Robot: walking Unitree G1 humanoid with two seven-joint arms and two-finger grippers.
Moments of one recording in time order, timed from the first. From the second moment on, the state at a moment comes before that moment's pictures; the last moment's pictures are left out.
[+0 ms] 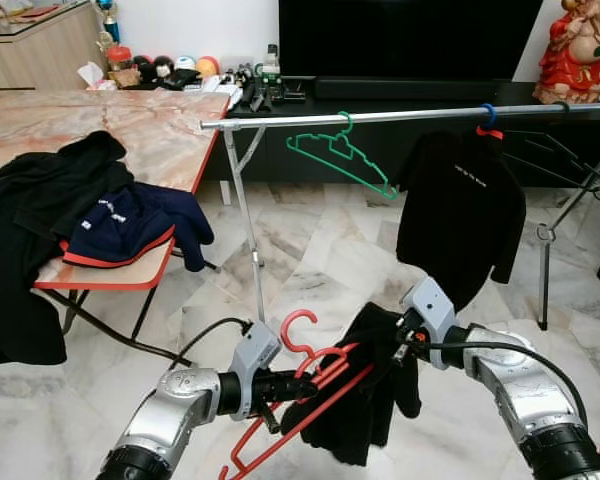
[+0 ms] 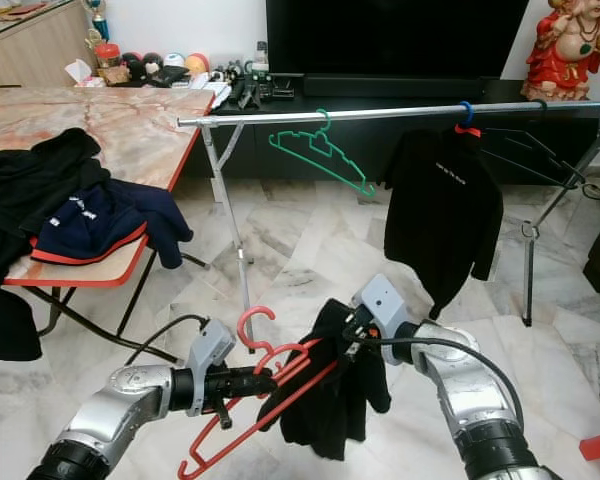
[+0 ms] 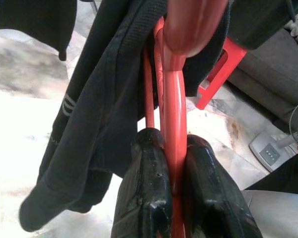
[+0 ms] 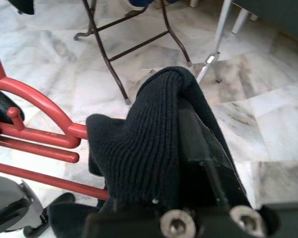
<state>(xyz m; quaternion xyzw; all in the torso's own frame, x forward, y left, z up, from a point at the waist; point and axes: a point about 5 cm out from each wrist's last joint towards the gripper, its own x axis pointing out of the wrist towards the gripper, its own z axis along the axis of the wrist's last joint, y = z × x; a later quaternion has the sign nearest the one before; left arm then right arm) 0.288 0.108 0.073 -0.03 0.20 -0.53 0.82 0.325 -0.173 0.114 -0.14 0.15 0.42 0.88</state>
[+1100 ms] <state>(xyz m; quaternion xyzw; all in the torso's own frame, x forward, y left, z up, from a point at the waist) 0.301 0.100 0.077 -0.05 0.16 -0.47 0.86 0.309 -0.160 0.120 -0.13 0.13 0.49 0.85</state>
